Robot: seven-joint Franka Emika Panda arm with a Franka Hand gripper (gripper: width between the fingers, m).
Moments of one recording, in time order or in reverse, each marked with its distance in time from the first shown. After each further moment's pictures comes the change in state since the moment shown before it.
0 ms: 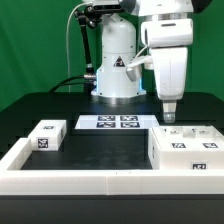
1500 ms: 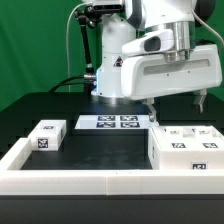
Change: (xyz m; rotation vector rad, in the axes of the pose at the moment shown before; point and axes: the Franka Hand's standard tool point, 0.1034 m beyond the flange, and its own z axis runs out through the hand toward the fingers) arm 0.019 -0.031 0.019 -0.055 0.103 1.056
